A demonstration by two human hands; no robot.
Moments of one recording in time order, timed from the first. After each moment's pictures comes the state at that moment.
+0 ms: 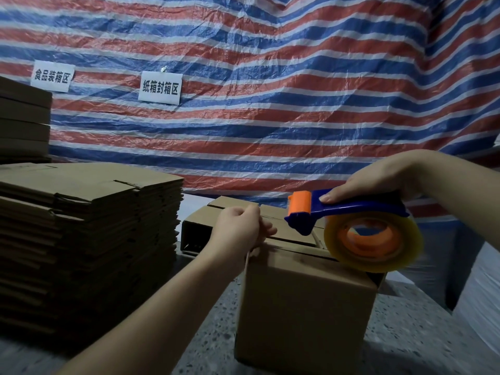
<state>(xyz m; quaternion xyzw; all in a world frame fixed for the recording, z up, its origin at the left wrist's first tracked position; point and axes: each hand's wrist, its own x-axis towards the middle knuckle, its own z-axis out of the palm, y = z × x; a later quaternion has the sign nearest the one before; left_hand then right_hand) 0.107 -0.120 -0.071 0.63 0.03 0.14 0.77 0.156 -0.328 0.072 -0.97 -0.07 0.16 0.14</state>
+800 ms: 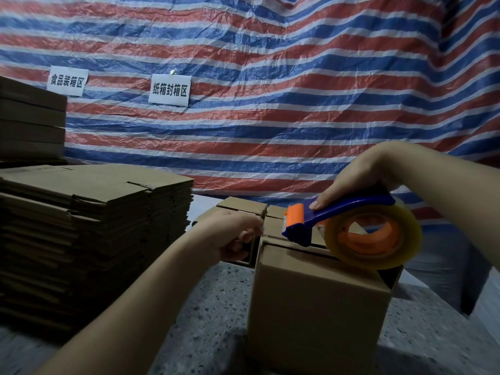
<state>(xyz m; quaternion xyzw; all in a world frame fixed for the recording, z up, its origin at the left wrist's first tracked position) 0.121 -0.069 -0.075 0.75 0.01 0.00 0.67 0.162 -0.283 0.078 -0.97 -0.06 0.21 0.03</state>
